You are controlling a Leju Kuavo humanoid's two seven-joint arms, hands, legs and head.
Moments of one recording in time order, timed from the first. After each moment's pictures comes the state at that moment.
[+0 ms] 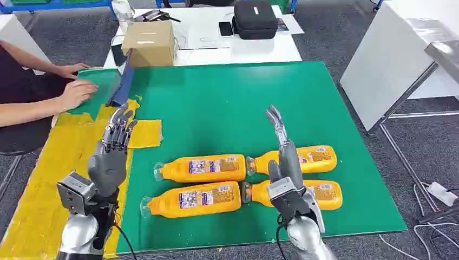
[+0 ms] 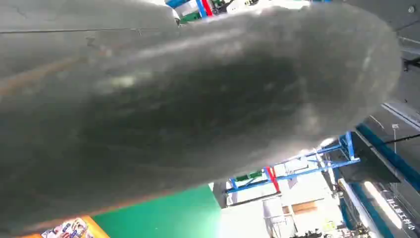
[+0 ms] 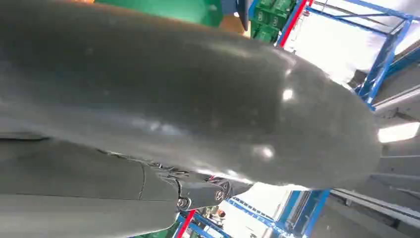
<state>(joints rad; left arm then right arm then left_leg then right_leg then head) -0.03 -0.08 -0.10 -1.76 -0.22 -0.07 -0.45 -0.09 0.09 0.37 -1.67 0.39 -0.19 -0.34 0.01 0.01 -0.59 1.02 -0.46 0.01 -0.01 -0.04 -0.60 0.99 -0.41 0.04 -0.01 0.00</state>
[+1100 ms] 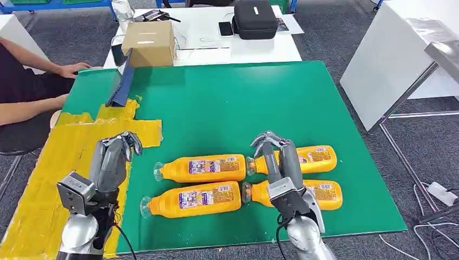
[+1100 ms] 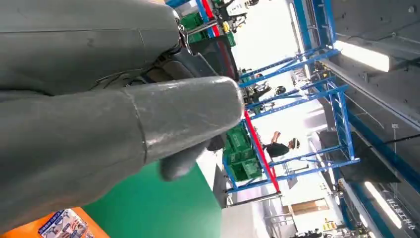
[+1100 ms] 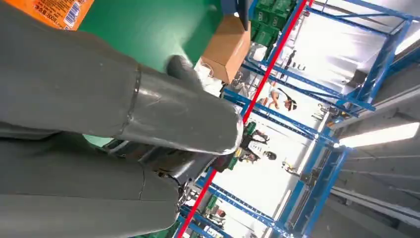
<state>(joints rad) -0.03 -0.08 -0.10 -1.76 -0.22 -0.07 -0.45 -0.09 0.09 0.37 -1.67 0.39 -0.19 -0.34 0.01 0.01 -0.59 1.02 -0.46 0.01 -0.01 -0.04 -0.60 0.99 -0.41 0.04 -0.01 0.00</state>
